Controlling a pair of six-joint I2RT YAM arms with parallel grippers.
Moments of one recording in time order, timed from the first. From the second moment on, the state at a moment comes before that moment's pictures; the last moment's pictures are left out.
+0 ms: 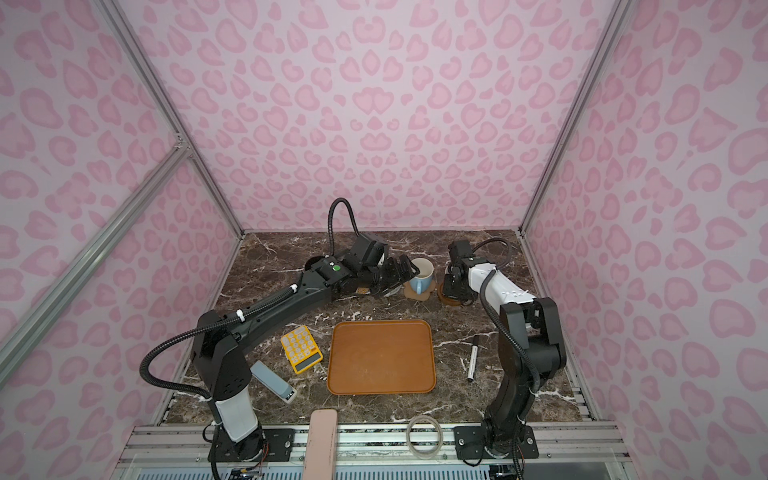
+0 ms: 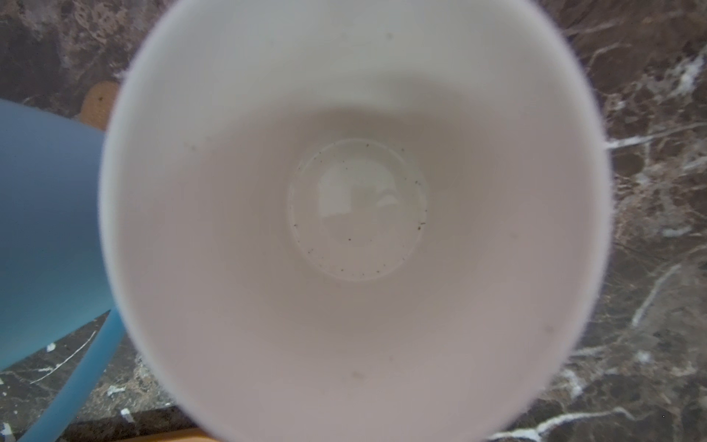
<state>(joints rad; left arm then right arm) -0.80 1.83 1.67 -0.54 0.16 -1.07 0.17 1.78 1.29 -0.74 0.08 0.38</state>
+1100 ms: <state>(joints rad) -0.80 1.83 1.64 -0.53 0.16 -1.08 0.17 1.80 1.27 -0.70 0.07 0.40</state>
